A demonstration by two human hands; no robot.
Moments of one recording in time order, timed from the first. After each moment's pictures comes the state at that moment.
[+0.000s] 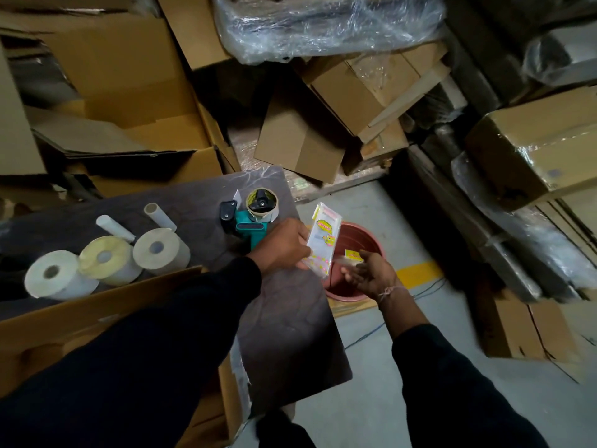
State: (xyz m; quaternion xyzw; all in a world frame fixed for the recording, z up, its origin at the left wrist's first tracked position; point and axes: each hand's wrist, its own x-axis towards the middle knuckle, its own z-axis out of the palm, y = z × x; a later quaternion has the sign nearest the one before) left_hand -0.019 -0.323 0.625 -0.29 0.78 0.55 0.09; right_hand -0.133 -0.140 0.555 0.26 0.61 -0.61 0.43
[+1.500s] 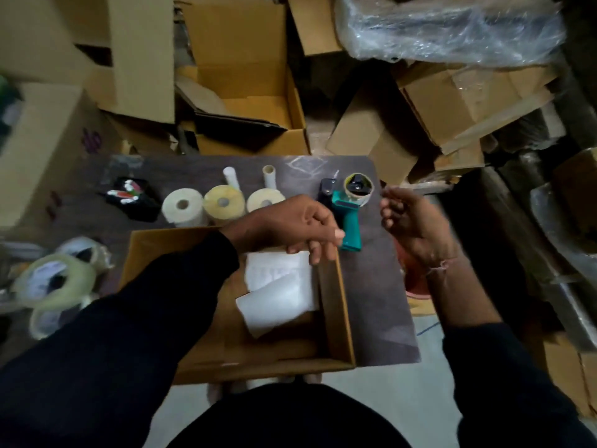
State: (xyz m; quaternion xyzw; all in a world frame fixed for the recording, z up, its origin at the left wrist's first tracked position) left_hand 0.180 -0.421 0.724 -0.14 0.74 0.65 0.11; right_hand -0.011 -0.271 0.706 0.02 0.58 -0.66 0.48
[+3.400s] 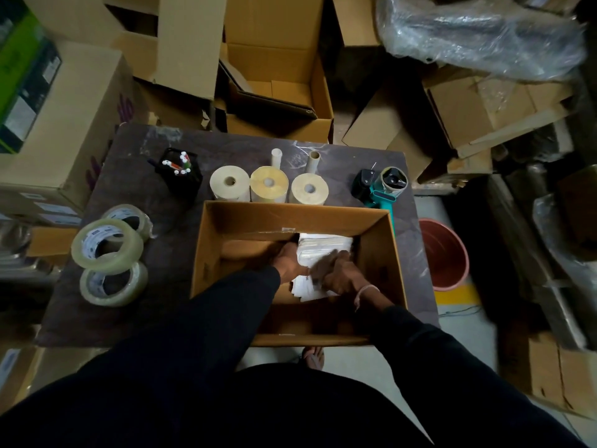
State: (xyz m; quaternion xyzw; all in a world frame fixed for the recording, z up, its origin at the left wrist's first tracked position) left_hand 0.285 -0.431 0.540 -0.45 0.71 0.52 0.13; right_hand 0.181 -0.311 0.594 -0.20 0.82 -0.18 0.51
